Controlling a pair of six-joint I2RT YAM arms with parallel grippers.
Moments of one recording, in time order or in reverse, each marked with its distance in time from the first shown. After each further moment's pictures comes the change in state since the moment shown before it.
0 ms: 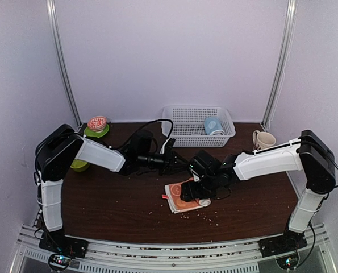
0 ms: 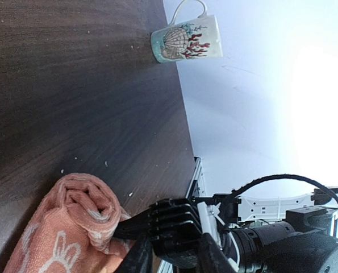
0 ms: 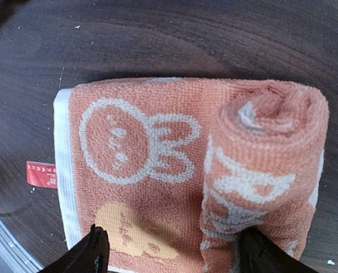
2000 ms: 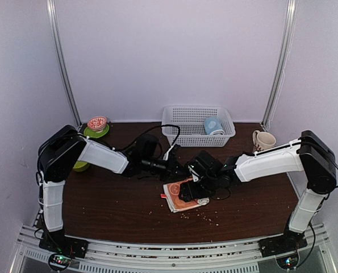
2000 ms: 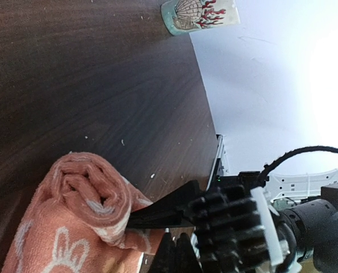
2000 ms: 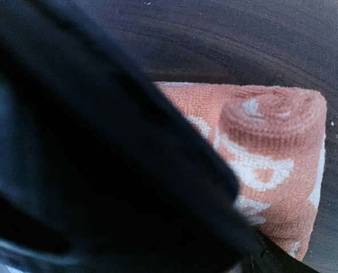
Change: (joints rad) left arm -0.029 0.027 0.021 -0.109 0.023 0.162; right arm 0.001 -0.009 -0.030 0.078 0.002 -0.048
